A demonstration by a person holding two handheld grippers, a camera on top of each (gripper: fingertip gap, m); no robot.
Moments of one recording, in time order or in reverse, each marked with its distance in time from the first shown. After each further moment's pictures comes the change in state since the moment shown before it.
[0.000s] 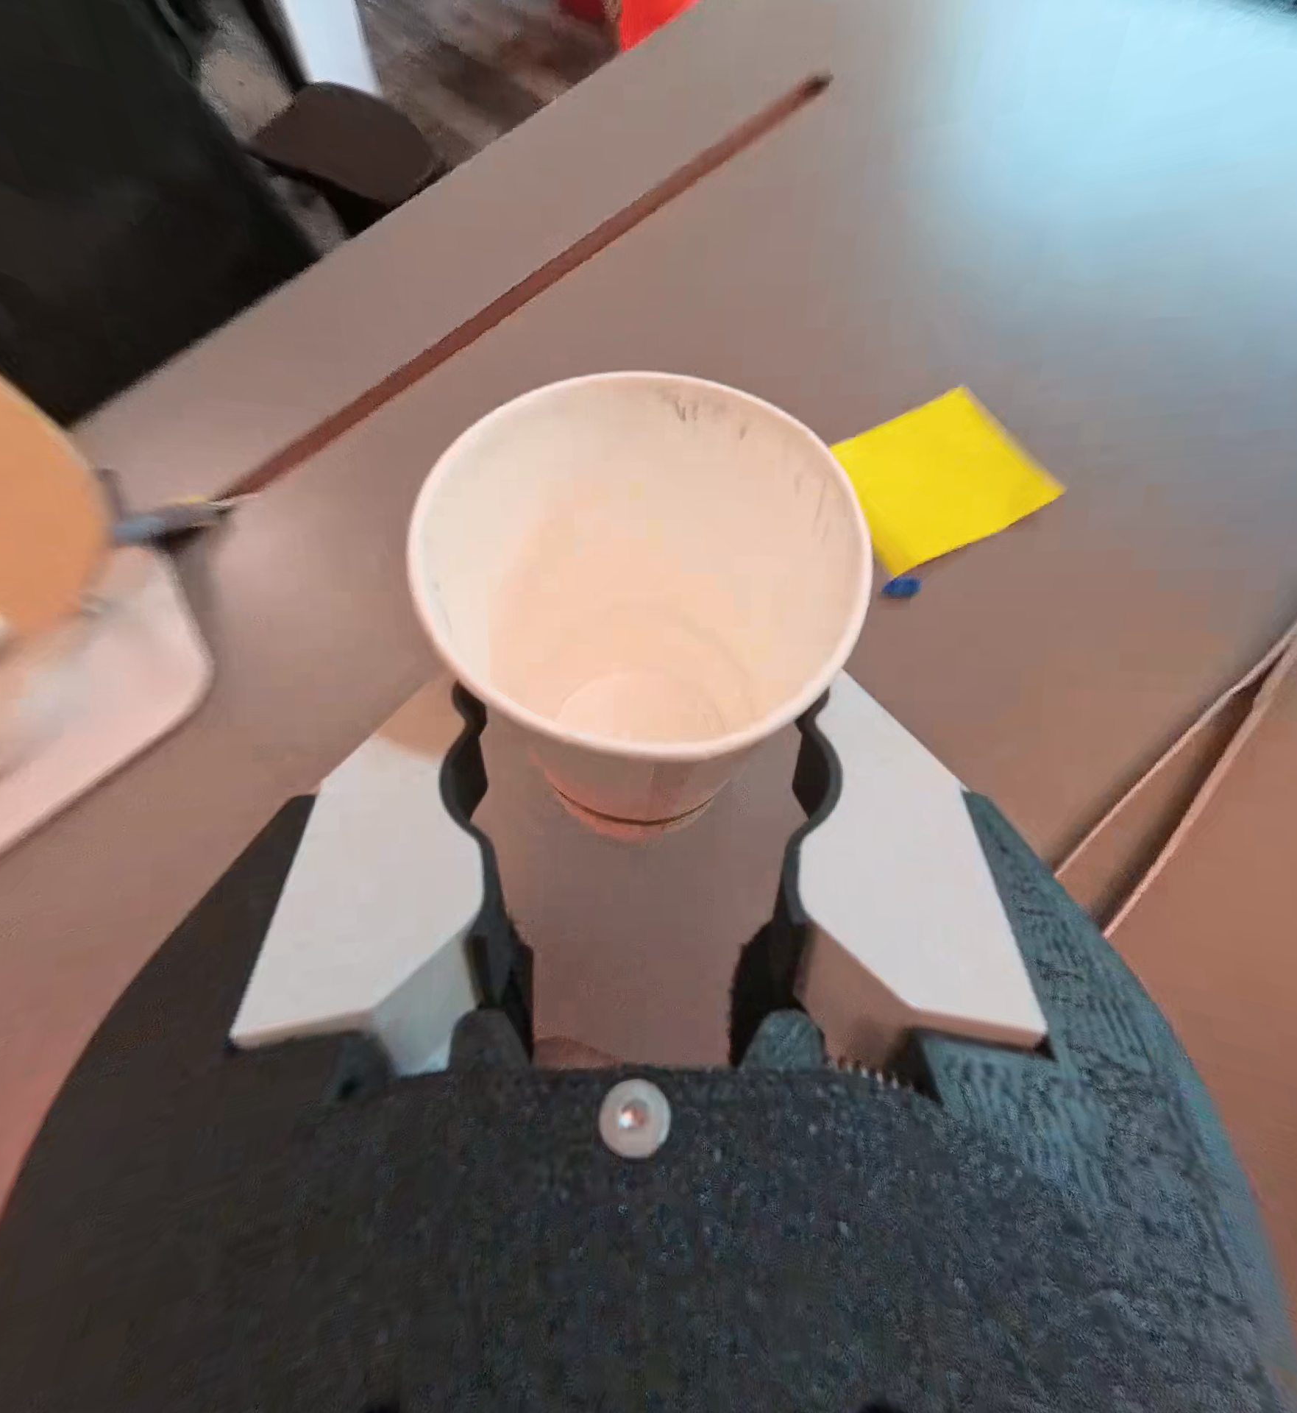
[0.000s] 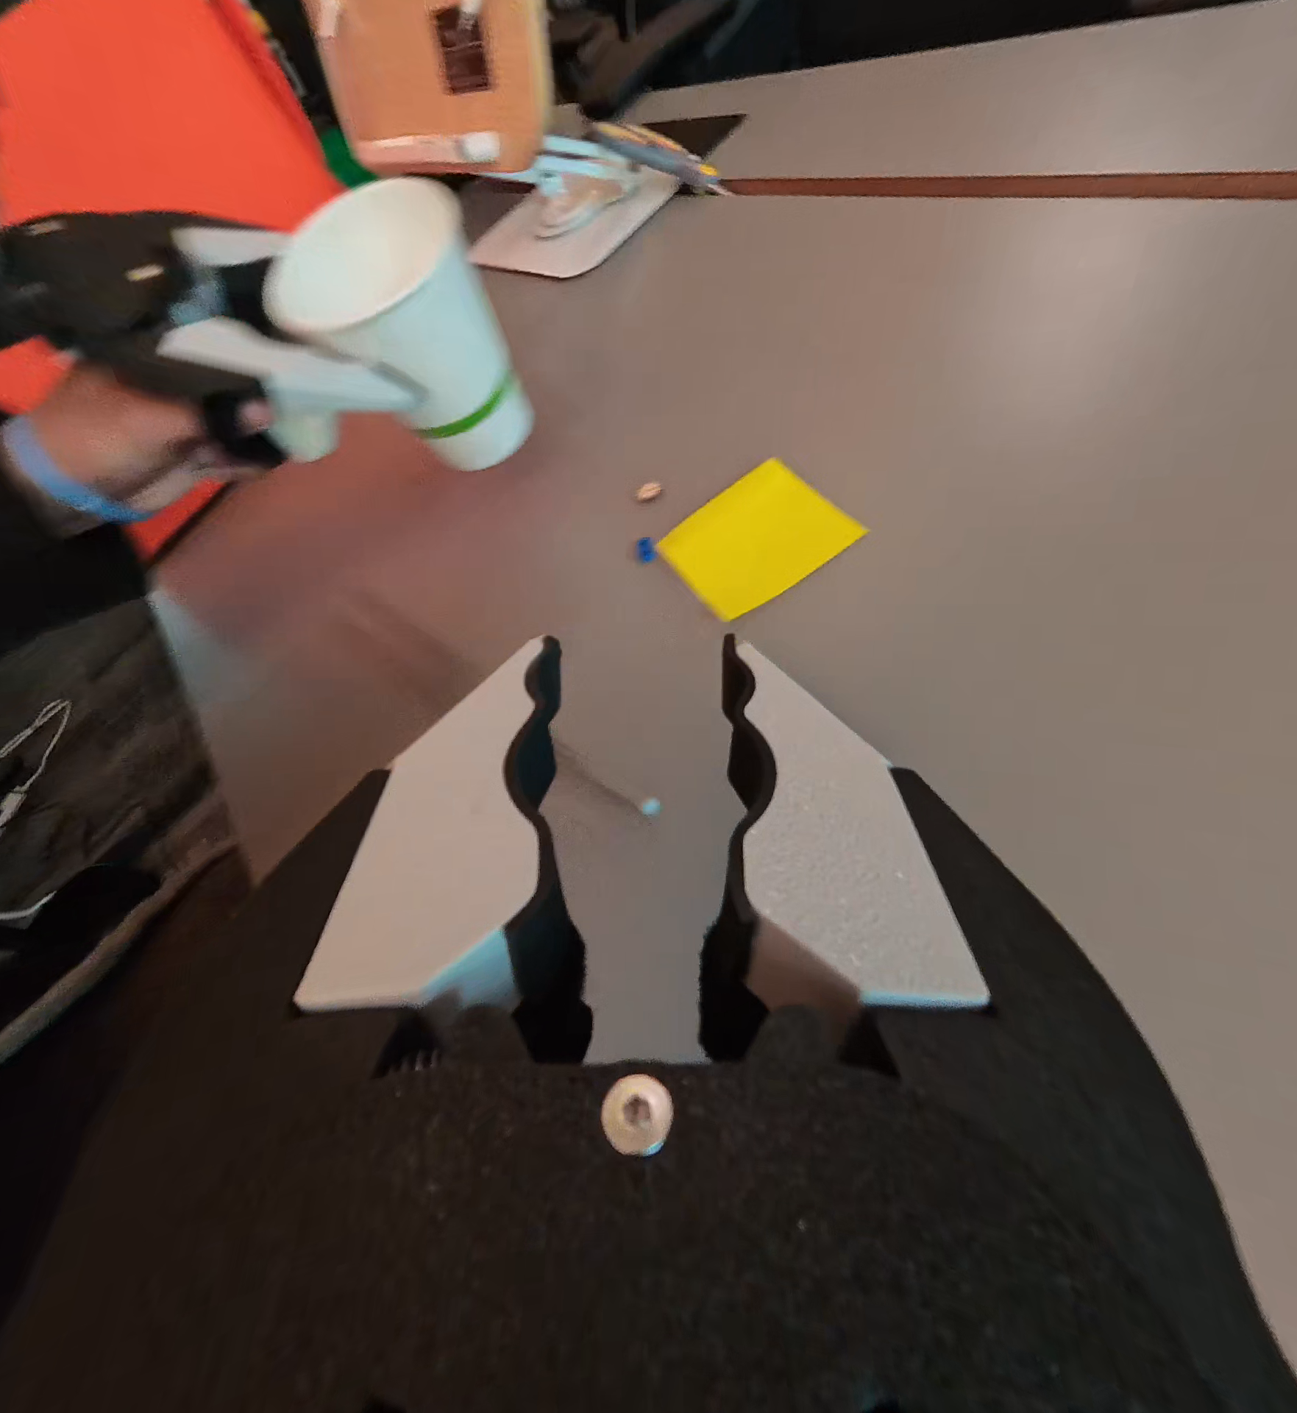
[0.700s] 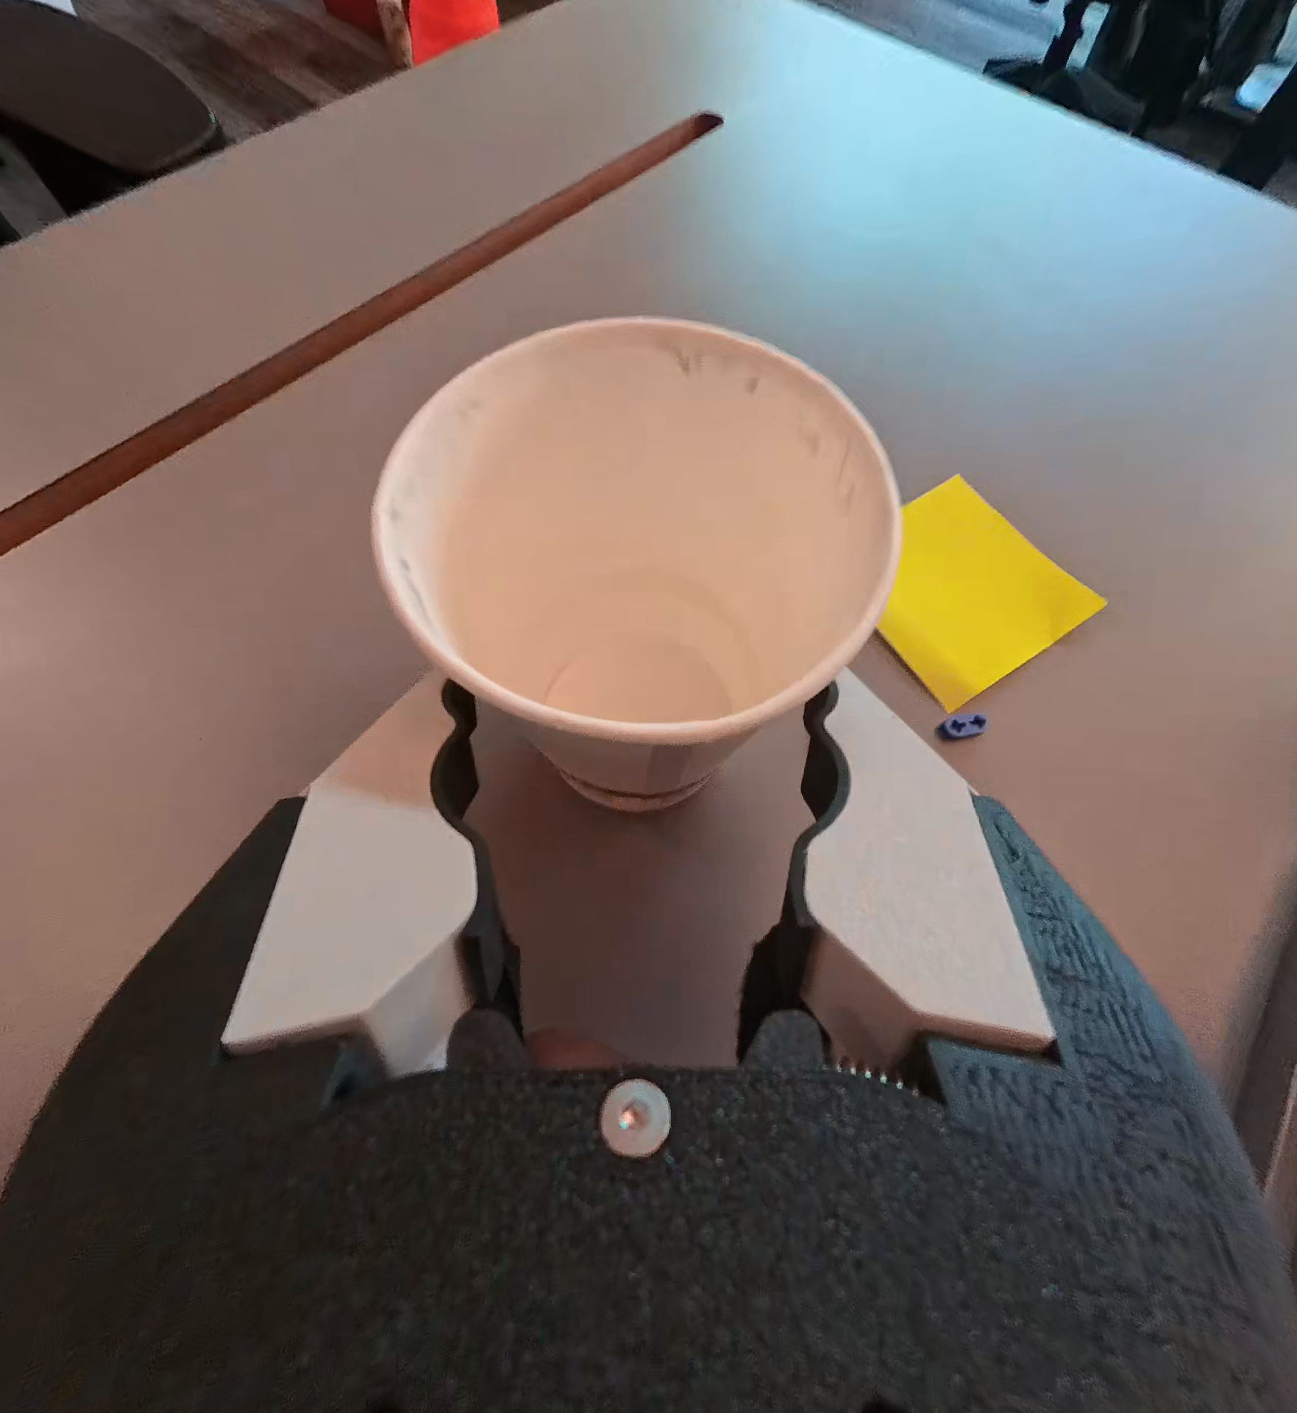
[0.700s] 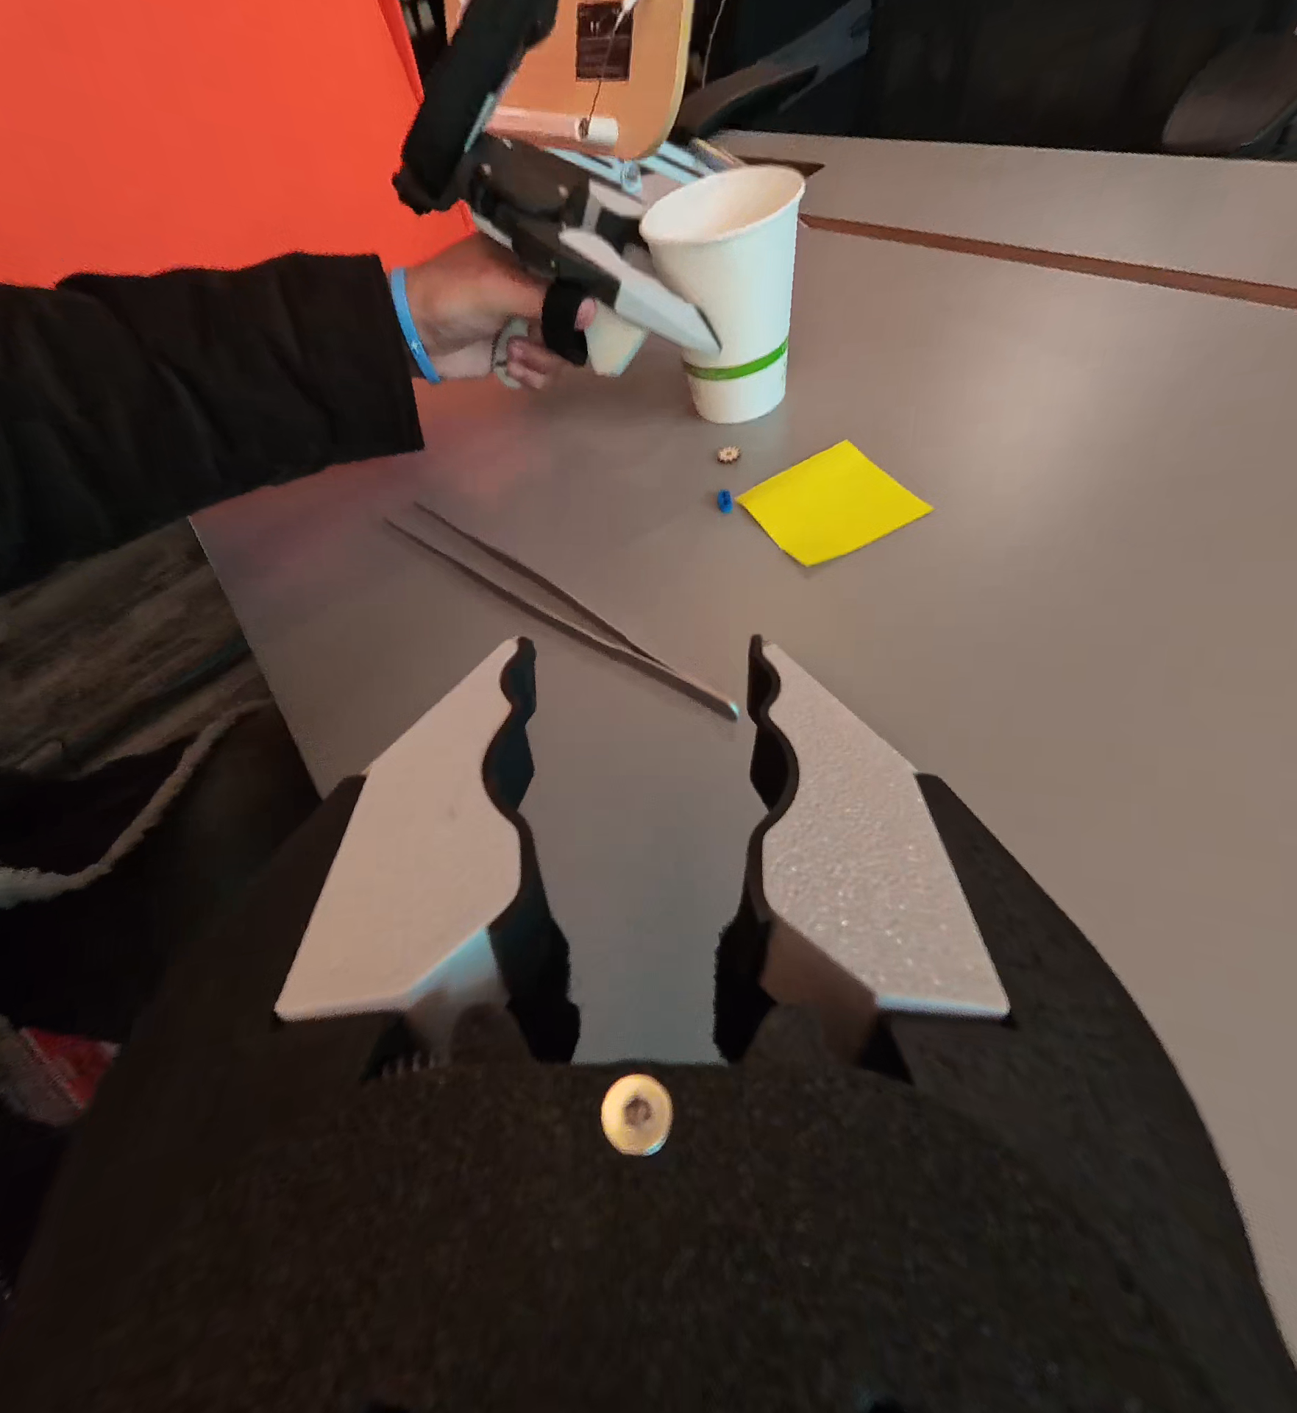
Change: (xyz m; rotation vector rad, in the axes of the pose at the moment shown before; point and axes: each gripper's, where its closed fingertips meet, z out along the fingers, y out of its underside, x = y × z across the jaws) left arm -0.007 -0.009 0.105 0.035 0.277 -0.067; right arm -0.048 0.031 -0.044 0.045 0.004 -0.166
